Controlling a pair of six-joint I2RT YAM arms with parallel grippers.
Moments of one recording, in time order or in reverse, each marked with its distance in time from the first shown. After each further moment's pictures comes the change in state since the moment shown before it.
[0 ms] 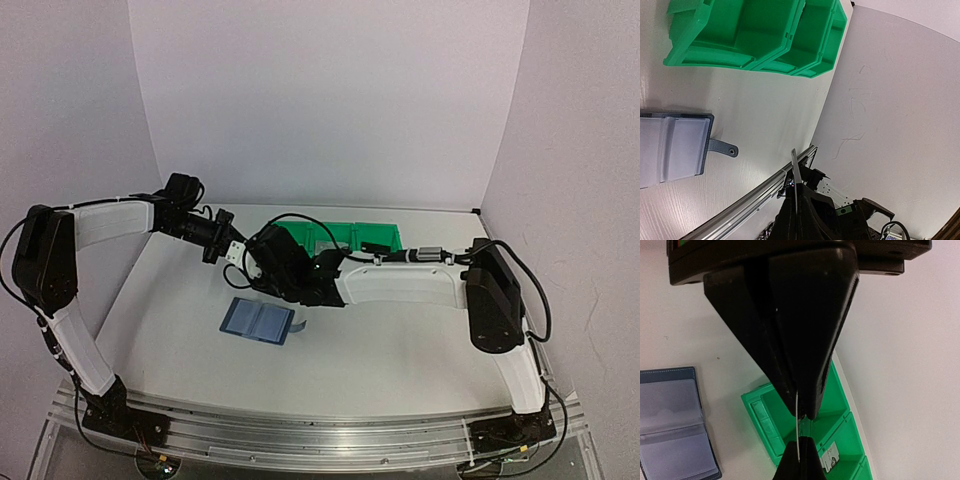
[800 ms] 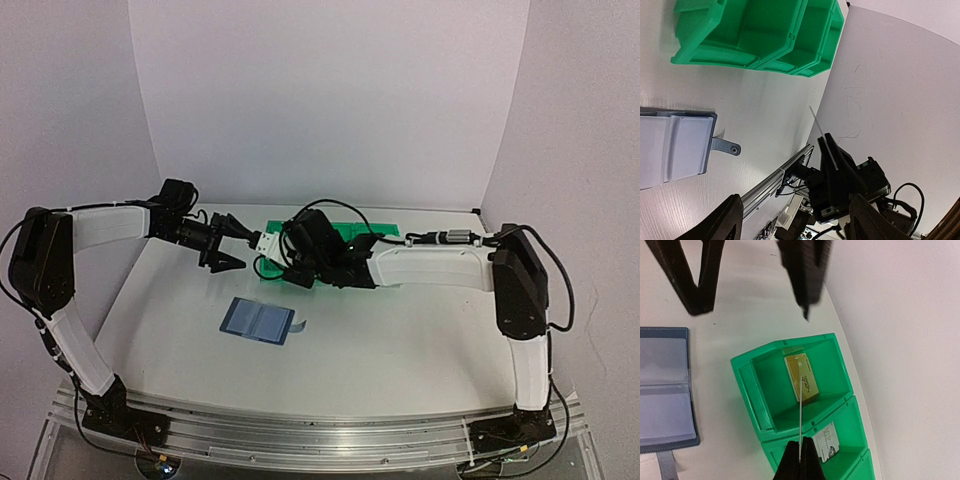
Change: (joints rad) left arm 0.029 -0.017 -0.064 0.057 0.041 -0.007; right arm -0.109 -0.127 -0.172 -0.008 -0.182 -0.031
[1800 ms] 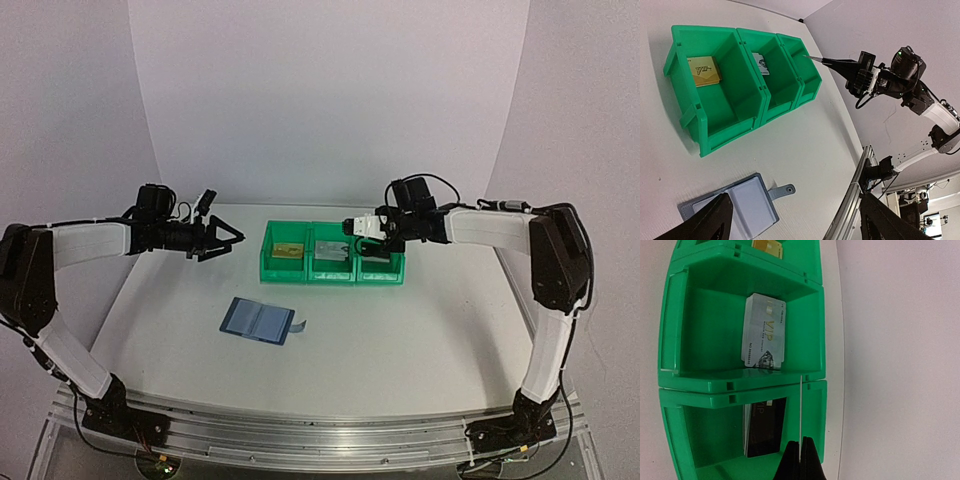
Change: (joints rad) left arm 0.070 -0.157 -0.207 0.299 -0.063 0.574; right arm -0.501 -0.173 -0.246 0.002 -0.463 -0.584
